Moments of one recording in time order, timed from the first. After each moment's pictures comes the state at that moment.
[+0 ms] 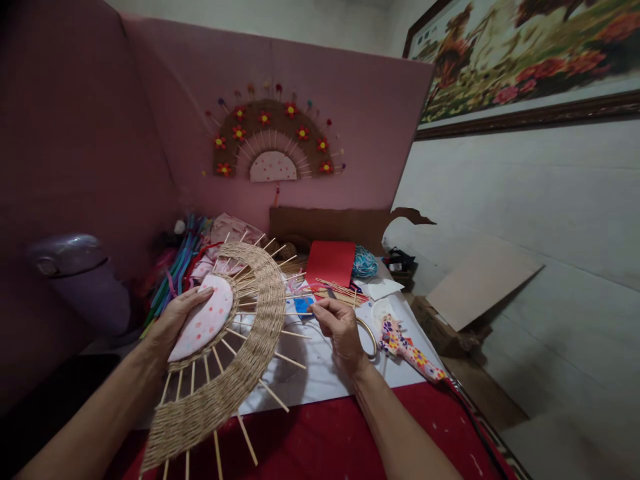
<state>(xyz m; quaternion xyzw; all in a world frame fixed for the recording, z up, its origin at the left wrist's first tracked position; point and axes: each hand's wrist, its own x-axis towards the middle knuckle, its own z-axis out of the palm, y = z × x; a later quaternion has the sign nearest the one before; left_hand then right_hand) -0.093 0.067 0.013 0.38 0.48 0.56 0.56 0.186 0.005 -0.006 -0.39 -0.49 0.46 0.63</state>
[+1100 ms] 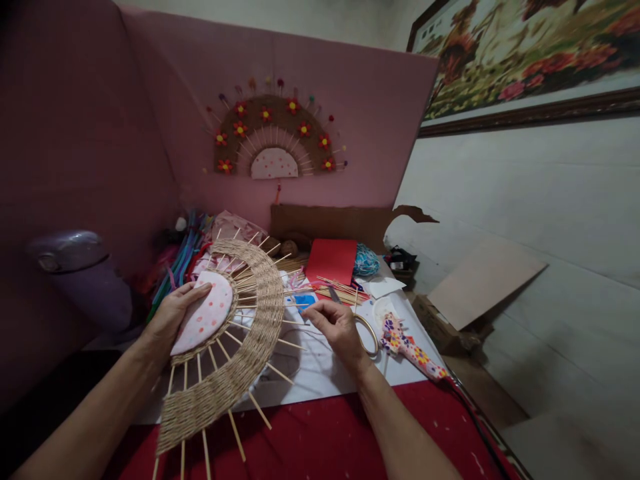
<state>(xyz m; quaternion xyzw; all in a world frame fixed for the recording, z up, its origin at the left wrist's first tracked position) -0.094 0.067 0.017 0.36 0.48 0.60 0.52 0.189 0.002 -0.004 -0.42 -0.61 0.37 0.56</state>
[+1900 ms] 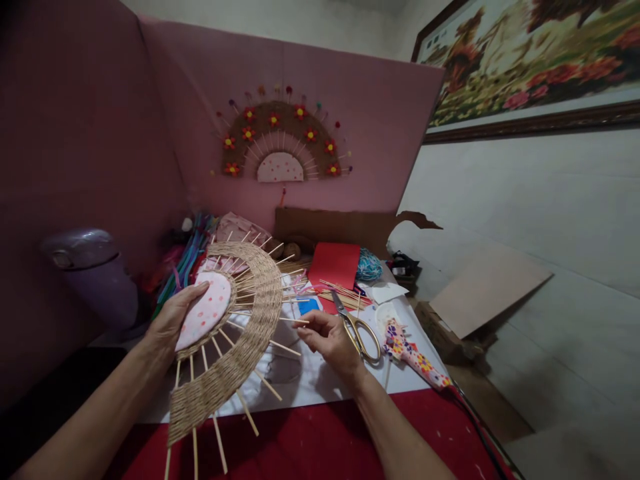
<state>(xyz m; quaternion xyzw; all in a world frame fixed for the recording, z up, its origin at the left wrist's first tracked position) -0.093 0.062 0.019 0.26 0.50 0.61 0.55 0.178 -0.002 -0.007 -0.38 -0.60 0.47 0.51</state>
